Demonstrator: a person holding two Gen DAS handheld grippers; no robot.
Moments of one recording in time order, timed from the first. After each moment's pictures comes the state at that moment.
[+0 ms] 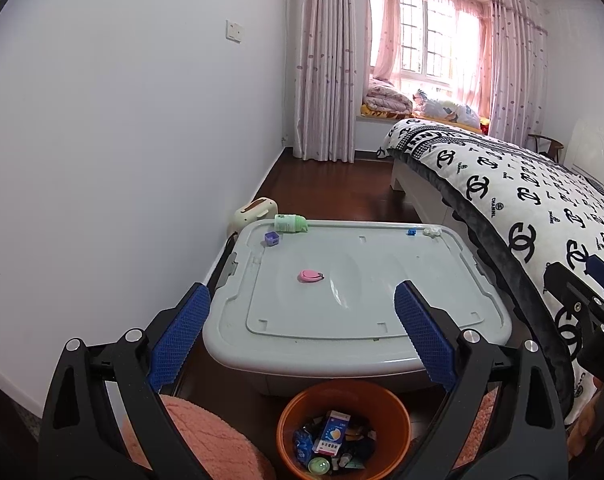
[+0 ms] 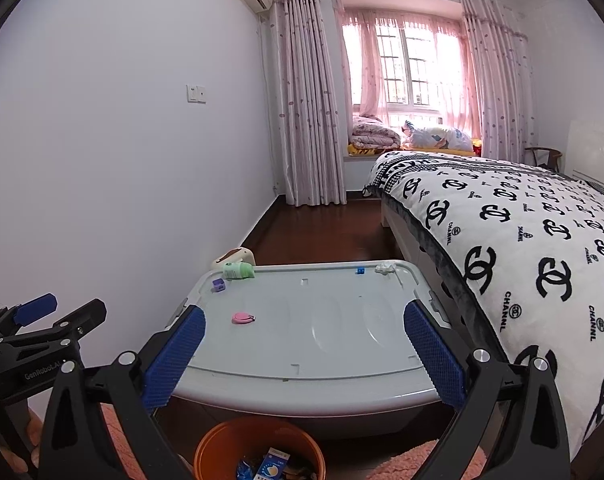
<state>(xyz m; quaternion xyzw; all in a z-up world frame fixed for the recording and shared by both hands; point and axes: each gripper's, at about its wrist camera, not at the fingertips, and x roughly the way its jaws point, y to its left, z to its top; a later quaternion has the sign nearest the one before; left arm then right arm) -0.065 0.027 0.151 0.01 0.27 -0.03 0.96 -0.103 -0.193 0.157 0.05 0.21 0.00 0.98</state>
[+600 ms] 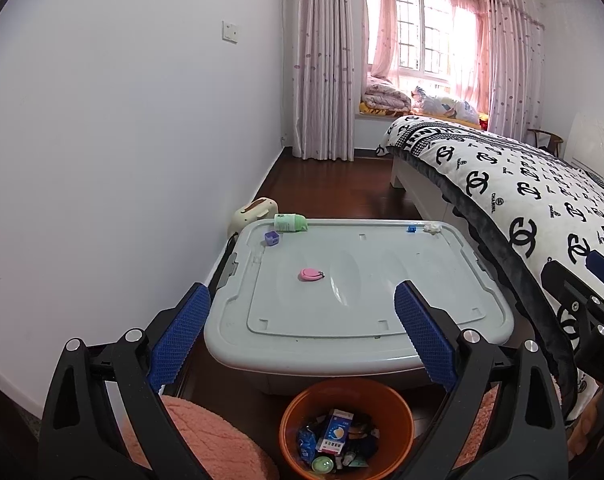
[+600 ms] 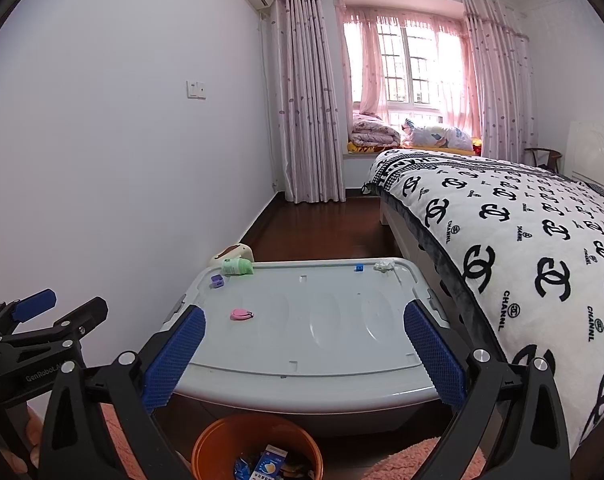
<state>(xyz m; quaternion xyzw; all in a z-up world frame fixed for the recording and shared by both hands) -0.066 0.025 0.149 0.02 0.27 -0.03 0.96 -0.103 -0.191 0.155 0.04 0.22 0.00 0.98</state>
